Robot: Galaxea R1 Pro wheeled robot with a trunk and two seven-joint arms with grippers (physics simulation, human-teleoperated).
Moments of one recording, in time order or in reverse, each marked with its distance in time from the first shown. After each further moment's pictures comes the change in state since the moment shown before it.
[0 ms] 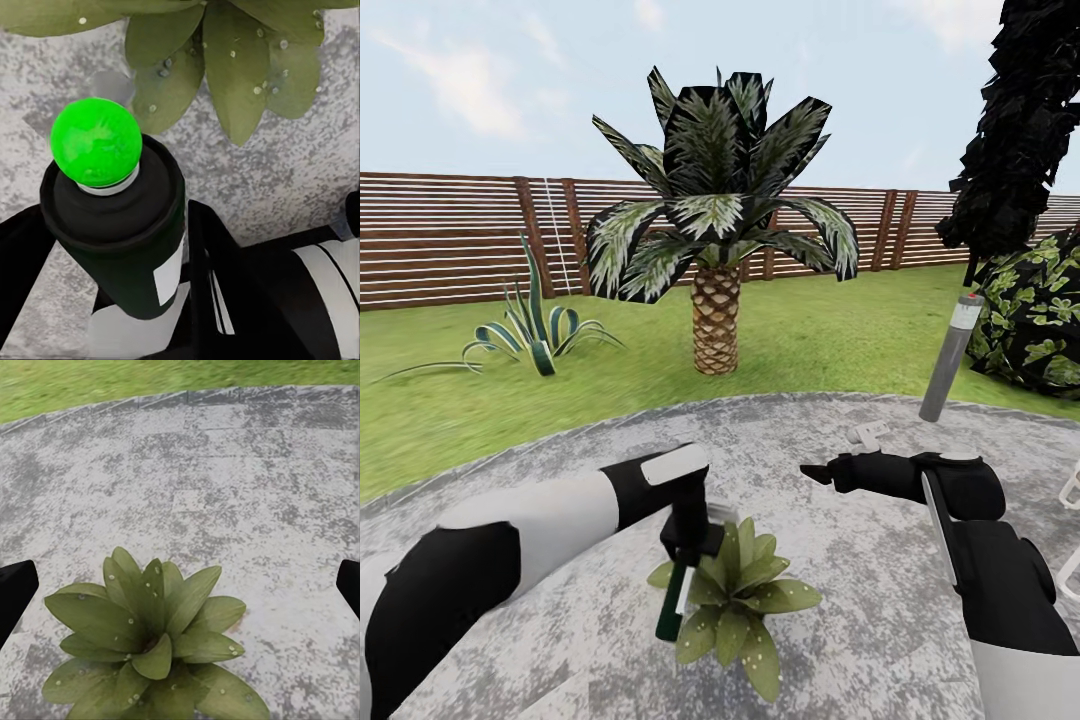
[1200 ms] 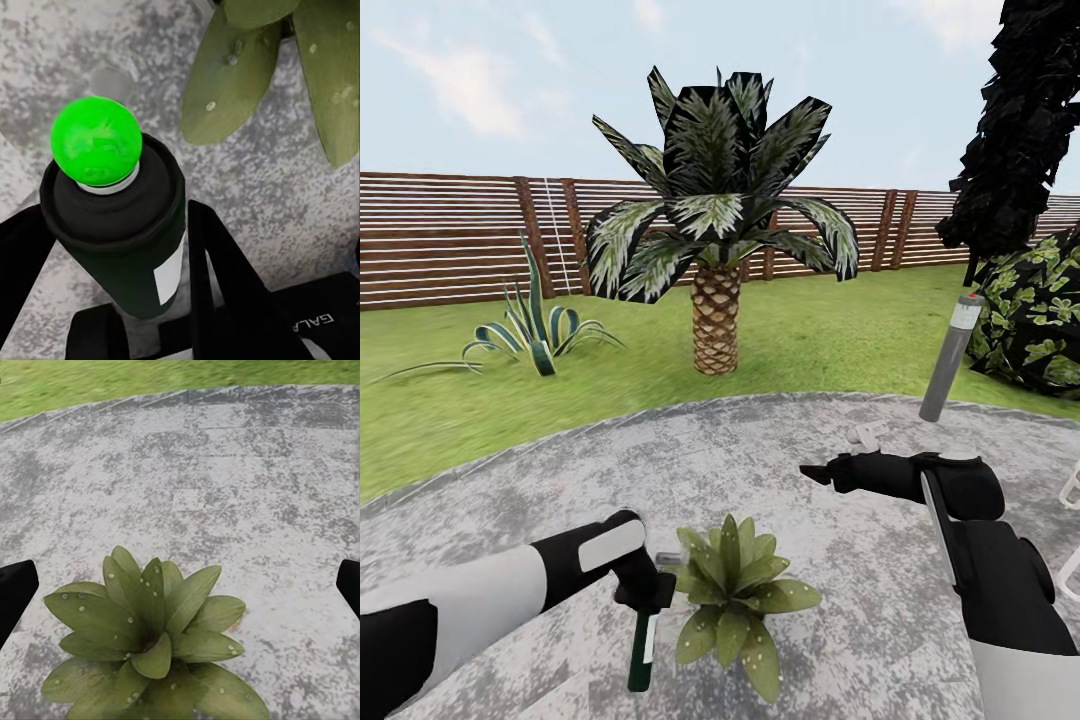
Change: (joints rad) left arm 0.259 0.243 0.092 -0.083 -0.476 -0.204 -0.464; right arm 0.000 0.001 0.004 0.000 0.005 0.000 0.001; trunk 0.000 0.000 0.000
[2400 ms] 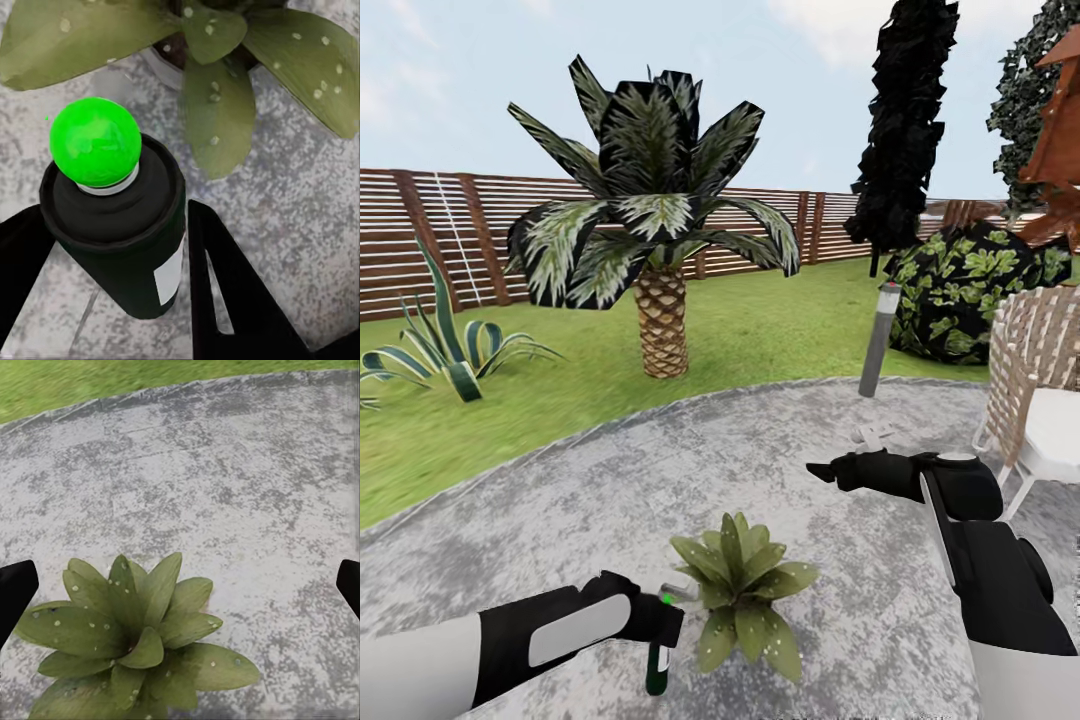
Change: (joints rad) left arm 0.177 0.176 0.028 -0.463 -0.297 -0.326 0.028; right arm 0.002 0.001 0.004 0.001 -0.002 0.000 -0.095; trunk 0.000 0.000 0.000
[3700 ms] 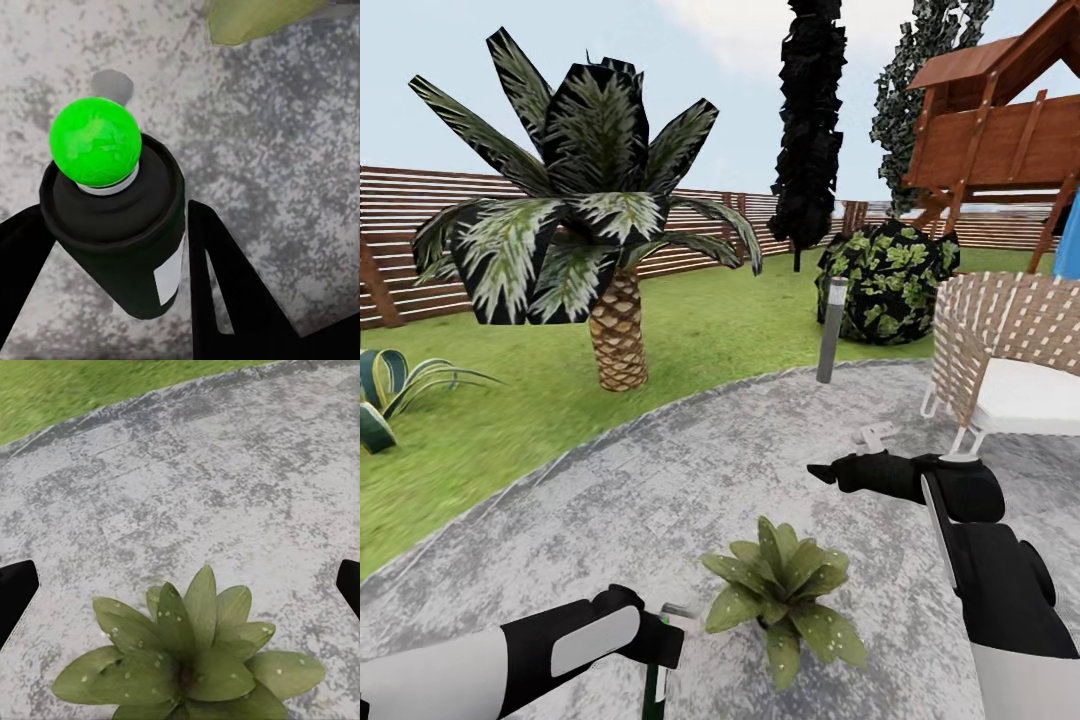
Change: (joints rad) left arm 0.045 -0.086 0.013 0.194 0.002 0.035 -0.057; right arm 0.006 -0.001 -0.005 -0.001 -0.004 0.000 0.001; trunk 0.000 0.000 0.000
